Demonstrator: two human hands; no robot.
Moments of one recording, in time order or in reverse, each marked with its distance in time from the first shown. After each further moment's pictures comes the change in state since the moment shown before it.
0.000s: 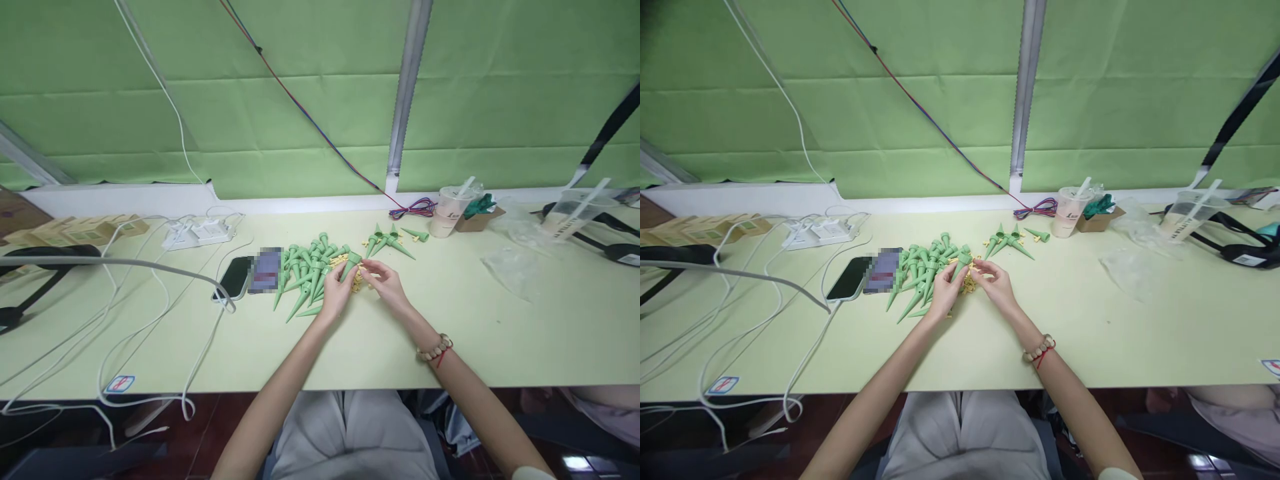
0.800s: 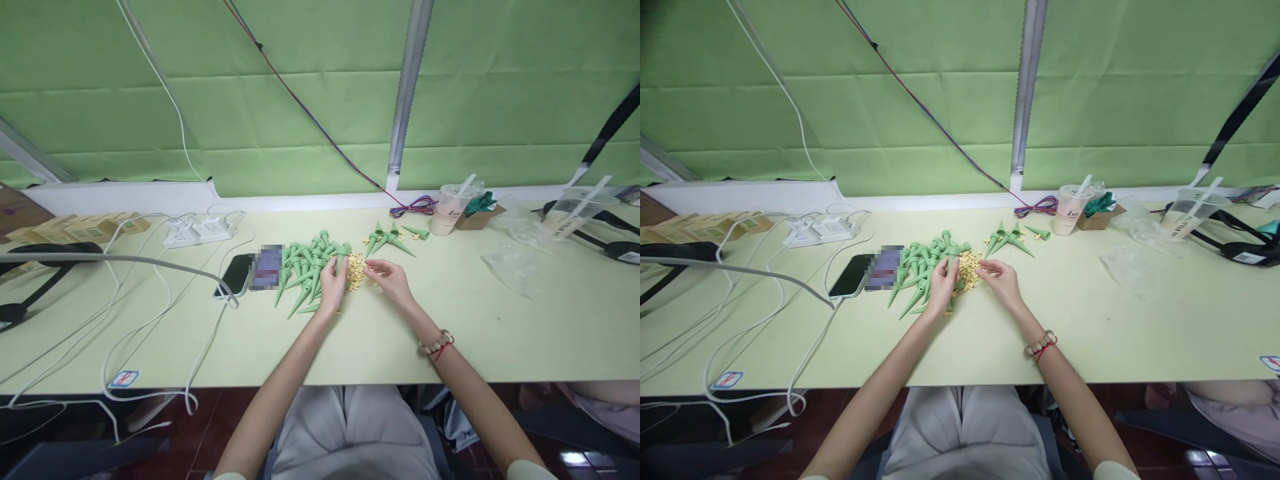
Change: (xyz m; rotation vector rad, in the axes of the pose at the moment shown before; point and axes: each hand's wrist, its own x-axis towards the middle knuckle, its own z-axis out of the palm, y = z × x) left_hand 0.002 -0.001 -0.004 -0.048 0.127 -0.046; right_hand 0.007 0.012 -0.013 -0.173 0.025 -0.076
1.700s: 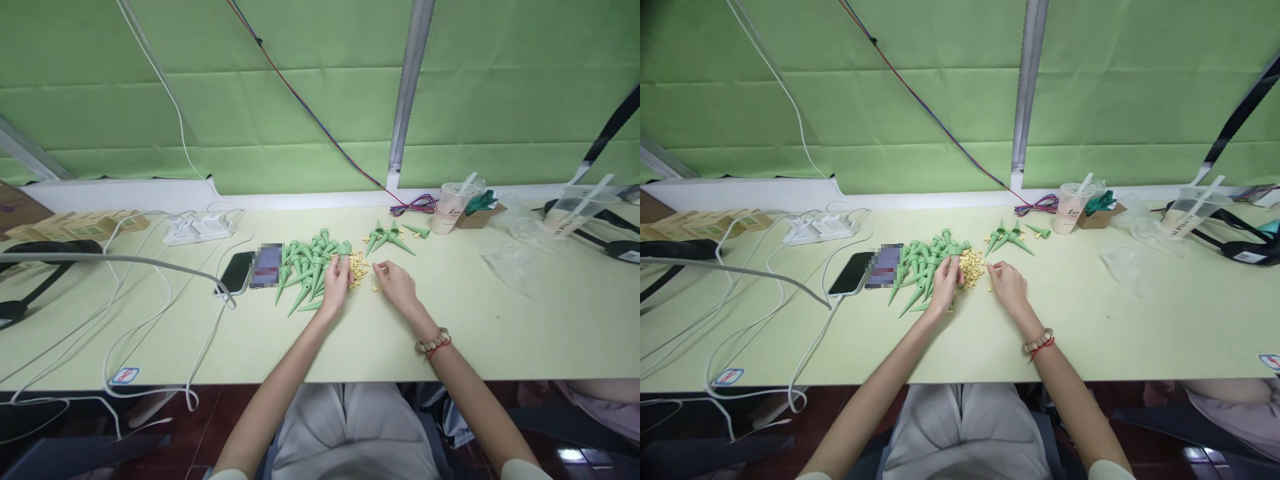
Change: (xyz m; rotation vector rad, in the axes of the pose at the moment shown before) left_hand -0.003 -0.006 0.004 -0.065 -0.048 -0.087; right_hand -0.005 -0.004 -0.012 -0.811 0.073 0.104
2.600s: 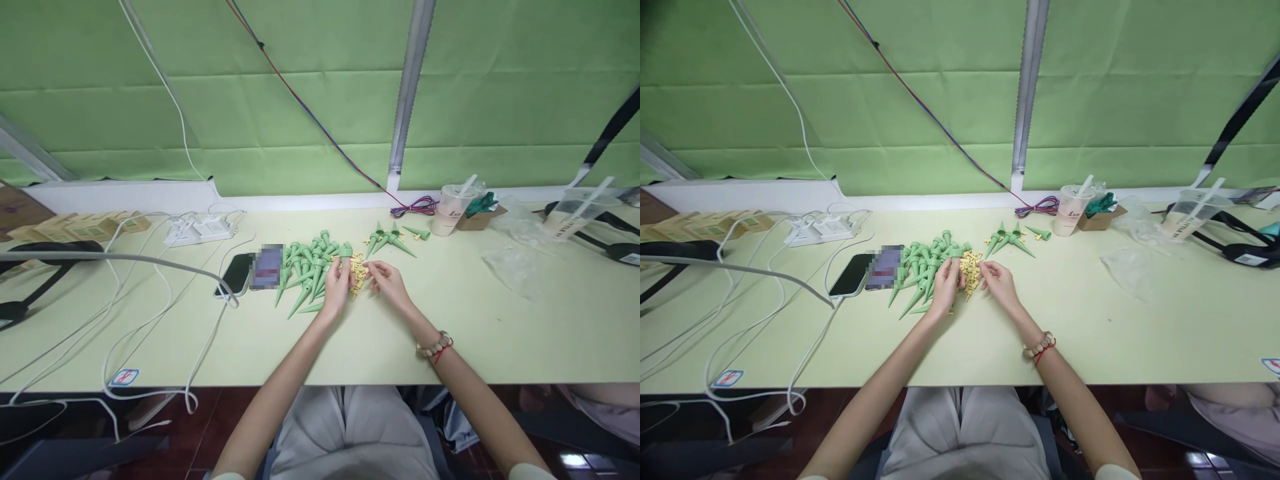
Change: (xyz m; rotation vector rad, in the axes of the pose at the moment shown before) left_hand -0.005 0.008 0.003 -0.042 -0.028 -0.015; right_hand -0.001 -0.015 0.009 0.853 -0.181 -0.023
